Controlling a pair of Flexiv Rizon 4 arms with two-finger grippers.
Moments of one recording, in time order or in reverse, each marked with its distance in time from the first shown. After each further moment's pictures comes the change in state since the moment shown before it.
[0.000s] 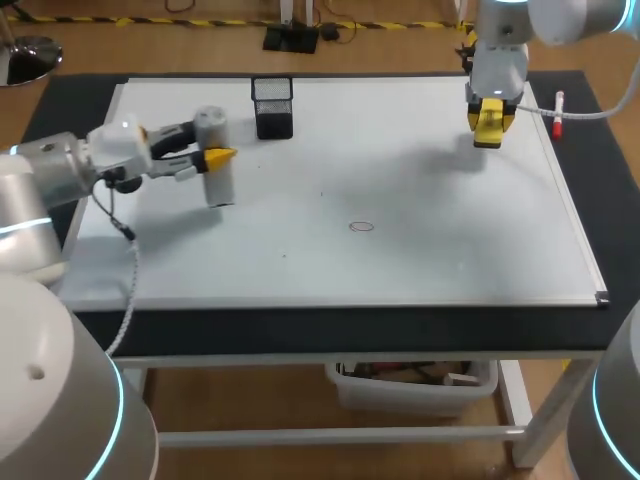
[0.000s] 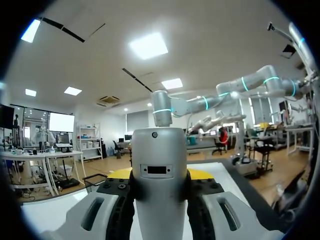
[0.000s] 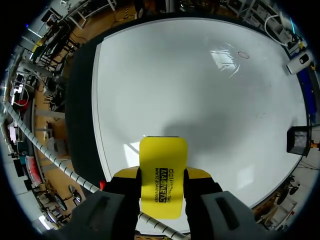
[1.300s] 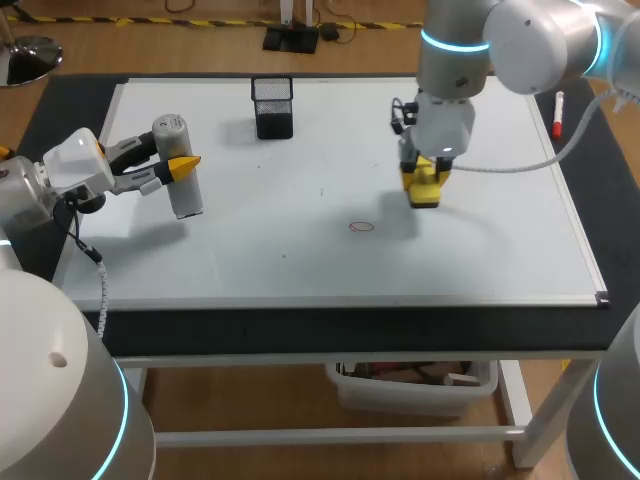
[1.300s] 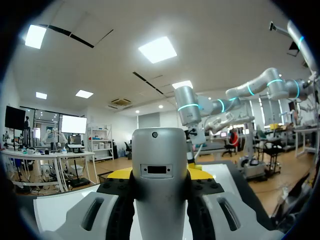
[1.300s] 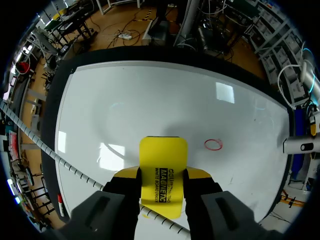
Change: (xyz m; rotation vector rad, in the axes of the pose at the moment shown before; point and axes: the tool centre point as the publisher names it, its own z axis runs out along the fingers) left arm 0.009 -0.015 -0.049 0.013 -0.101 0.005; right arm -0.115 0.189 -0.006 -0.080 -0.119 -0.323
